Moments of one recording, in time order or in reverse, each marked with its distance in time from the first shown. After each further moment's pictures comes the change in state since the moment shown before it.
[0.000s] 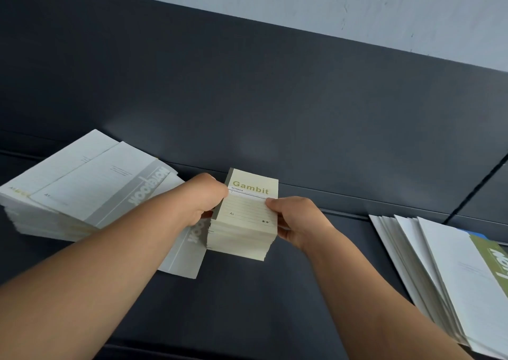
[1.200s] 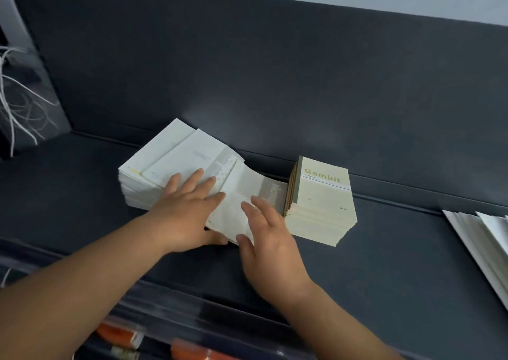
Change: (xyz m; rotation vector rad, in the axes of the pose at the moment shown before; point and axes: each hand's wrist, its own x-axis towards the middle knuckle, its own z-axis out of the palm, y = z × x) left_hand -0.042 -0.112 -0.126 1.303 0.031 0.362; right_hand -0.084 0.079 0.135 -0.884 -0.047 -0.986
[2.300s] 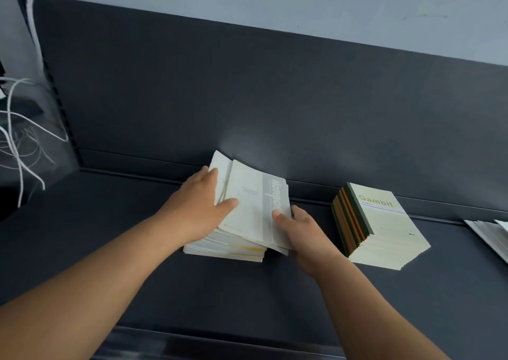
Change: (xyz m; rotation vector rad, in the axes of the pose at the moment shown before) left_hand 0.015 -0.132 -0.038 -0.543 0.171 -0.008; right_hand 0.110 -0.041 0.055 1.036 0.027 0.679
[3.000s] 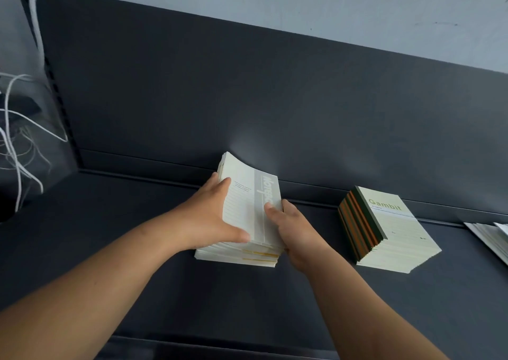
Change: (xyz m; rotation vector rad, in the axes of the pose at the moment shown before) left_hand 0.004 -0.024 -0.006 -0.160 -0.228 0.048; right_hand 0.014 -0.009 0.042 -0.091 0.028 0.021
